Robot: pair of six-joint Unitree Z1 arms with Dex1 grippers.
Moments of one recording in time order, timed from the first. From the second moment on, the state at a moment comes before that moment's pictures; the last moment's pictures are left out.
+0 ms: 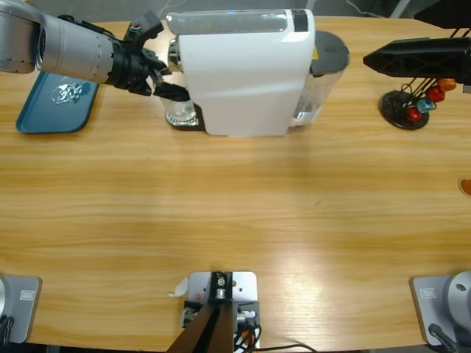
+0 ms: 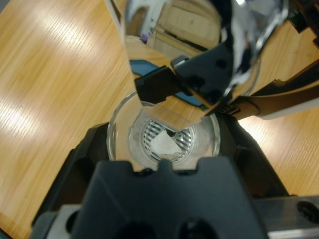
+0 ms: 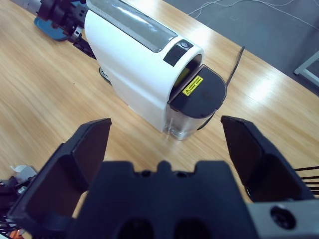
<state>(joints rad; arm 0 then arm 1) -0.55 1.85 -1.05 0.02 -0.28 0.37 0.73 1.16 -1.02 0.47 -0.05 -0.02</state>
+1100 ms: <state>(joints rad) -0.56 1.64 -0.93 0.05 -0.26 0.35 0.73 1.16 -1.04 0.47 -0.05 -0.02</state>
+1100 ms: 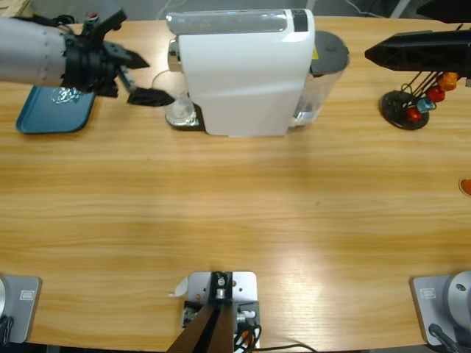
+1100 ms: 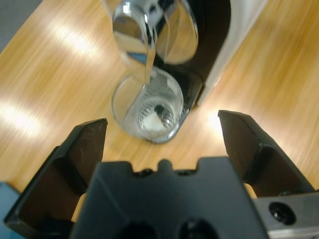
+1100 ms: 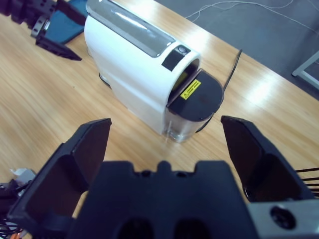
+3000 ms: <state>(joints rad) -0.56 1.32 -0.86 0.50 -0.12 0.09 0.57 1.86 -1.90 1.07 0.14 0.15</state>
